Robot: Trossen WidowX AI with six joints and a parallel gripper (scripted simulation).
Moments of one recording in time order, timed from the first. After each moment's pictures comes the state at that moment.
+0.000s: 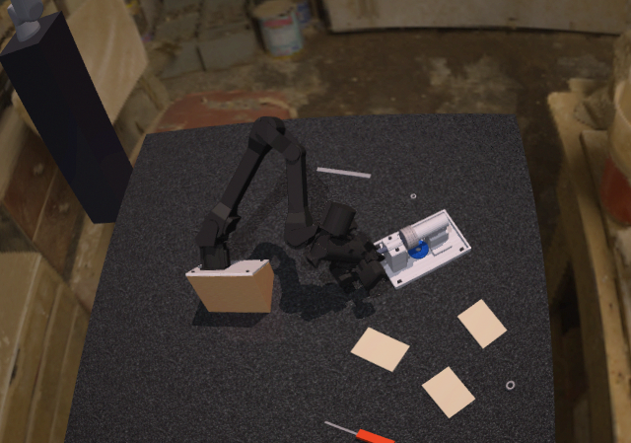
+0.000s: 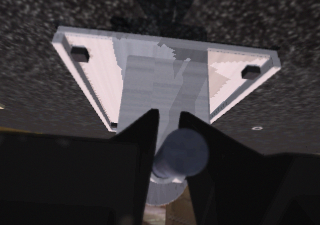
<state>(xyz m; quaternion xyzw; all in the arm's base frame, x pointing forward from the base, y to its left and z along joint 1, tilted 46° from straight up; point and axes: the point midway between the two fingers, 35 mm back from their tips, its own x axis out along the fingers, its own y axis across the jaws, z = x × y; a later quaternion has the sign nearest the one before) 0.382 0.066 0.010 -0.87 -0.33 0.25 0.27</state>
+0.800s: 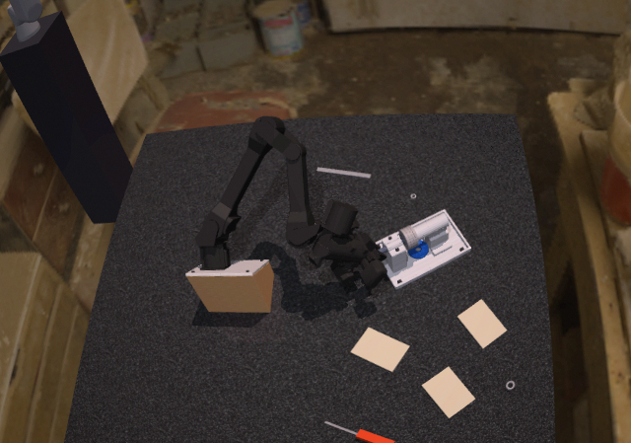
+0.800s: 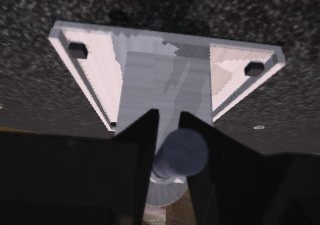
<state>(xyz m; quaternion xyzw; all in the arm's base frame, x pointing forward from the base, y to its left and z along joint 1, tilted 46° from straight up) 0.387 0.067 0.012 -0.87 -0.33 0.25 0.27</state>
